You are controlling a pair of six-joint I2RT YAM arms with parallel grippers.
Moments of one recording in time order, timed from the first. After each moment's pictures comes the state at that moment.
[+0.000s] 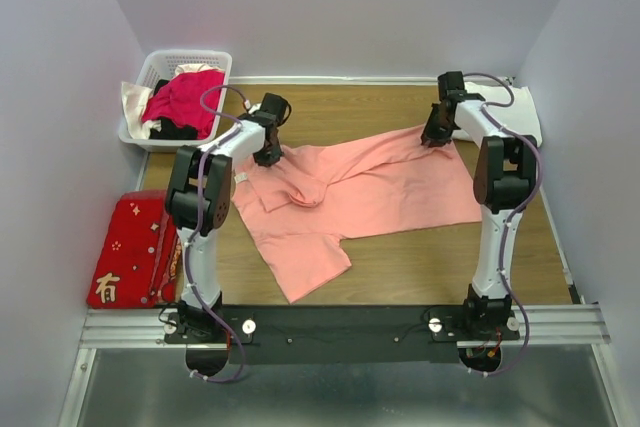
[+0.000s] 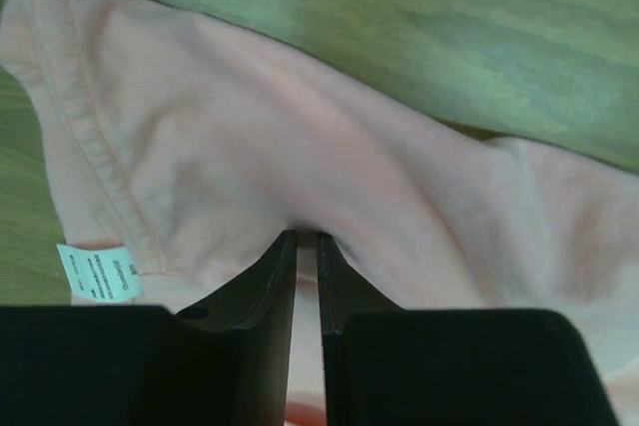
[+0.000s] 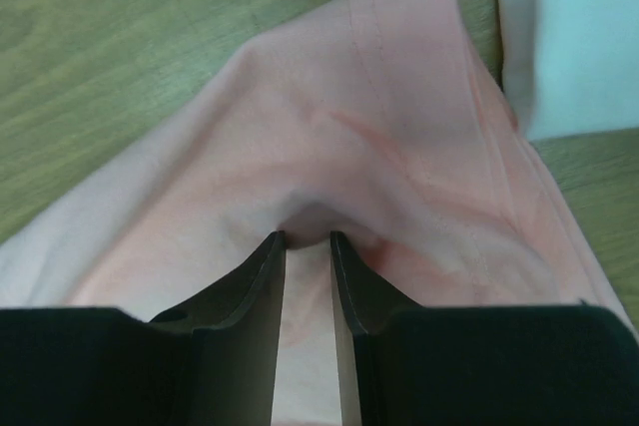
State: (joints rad) left arm -0.33 2.06 1.50 -0.60 -0.28 -0.57; right arm 0.06 2.25 1.80 -0.67 0.03 0.44
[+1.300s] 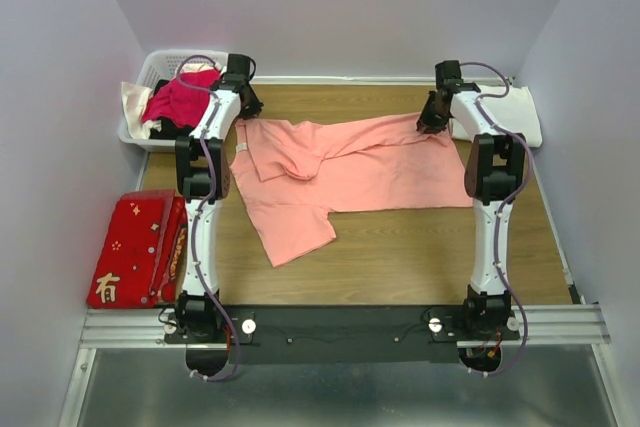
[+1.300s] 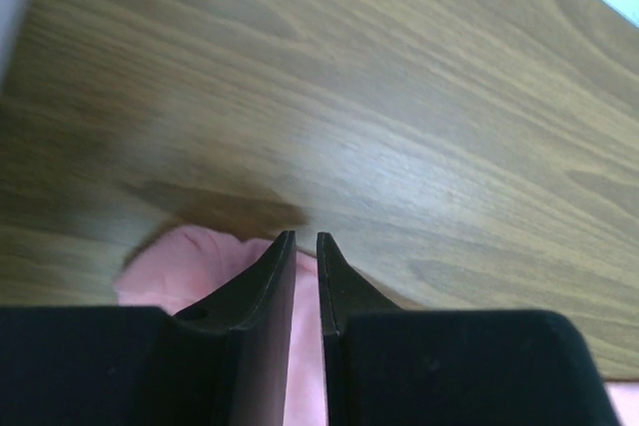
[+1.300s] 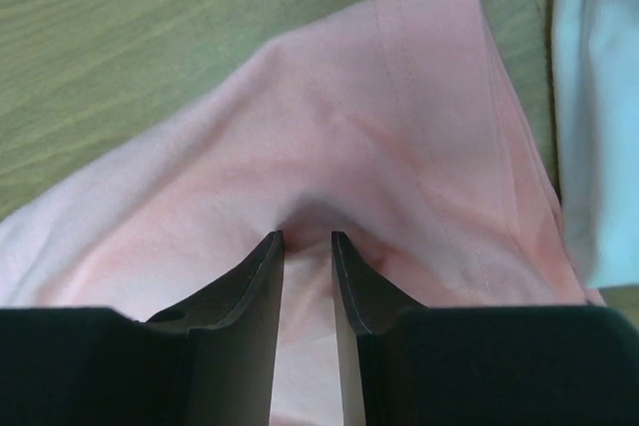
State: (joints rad) left arm -0.08 2.56 2.33 -0.67 -0.06 -0.58; right arm 0.06 2.44 2.12 -0.73 0.00 0.47
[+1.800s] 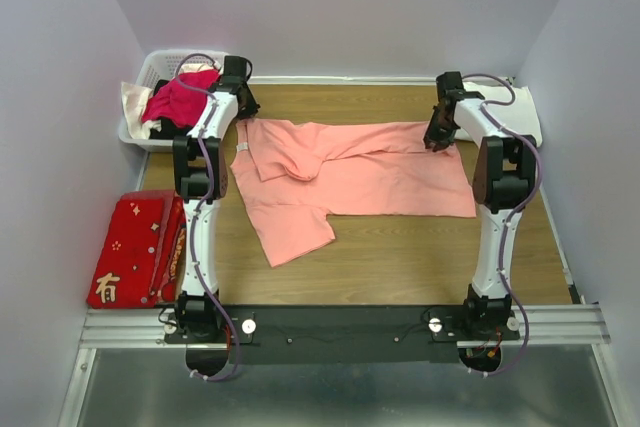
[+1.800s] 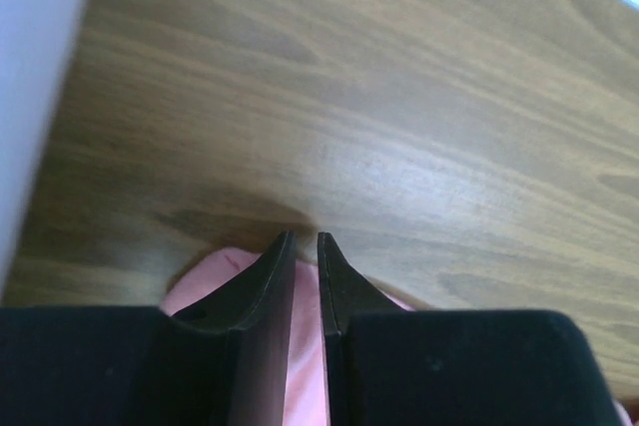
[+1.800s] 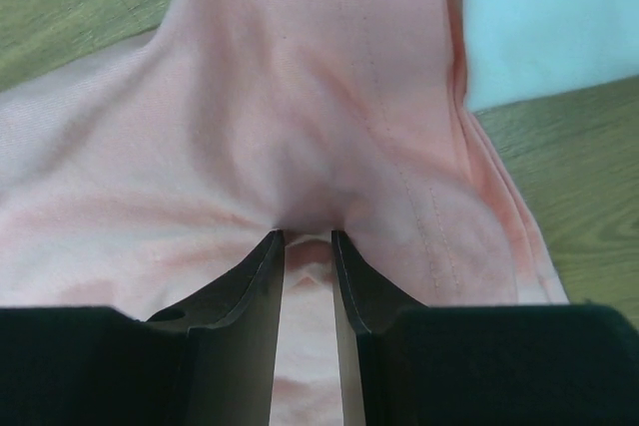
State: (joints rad) left arm -0.05 2.55 2.30 -0.60 -0.06 -0.50; right arm 0.06 2.27 1.85 -0.75 0.10 0.44
